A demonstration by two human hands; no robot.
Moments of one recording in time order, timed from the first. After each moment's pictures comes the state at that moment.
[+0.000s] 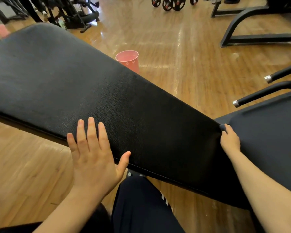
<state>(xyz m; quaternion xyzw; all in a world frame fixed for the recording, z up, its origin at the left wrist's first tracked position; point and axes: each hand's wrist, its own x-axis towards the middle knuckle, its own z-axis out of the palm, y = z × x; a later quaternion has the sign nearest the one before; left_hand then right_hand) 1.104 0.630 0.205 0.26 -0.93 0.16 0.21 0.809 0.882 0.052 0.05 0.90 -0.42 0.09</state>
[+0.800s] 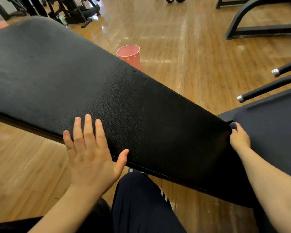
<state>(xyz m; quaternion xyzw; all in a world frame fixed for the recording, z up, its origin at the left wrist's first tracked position) 1.102 0.627 0.203 0.26 -0.92 0.18 0.22 0.791 0.905 0.038 0.11 0.90 -0.41 0.13</state>
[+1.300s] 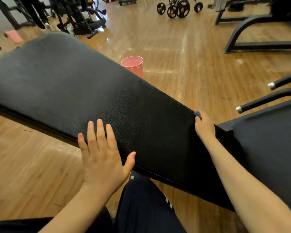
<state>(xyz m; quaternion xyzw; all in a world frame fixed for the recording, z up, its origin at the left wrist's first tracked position) 1.100 0.631 0.203 0.27 -0.93 0.16 0.20 0.829 0.784 0.120 -0.08 0.90 -0.43 0.07</state>
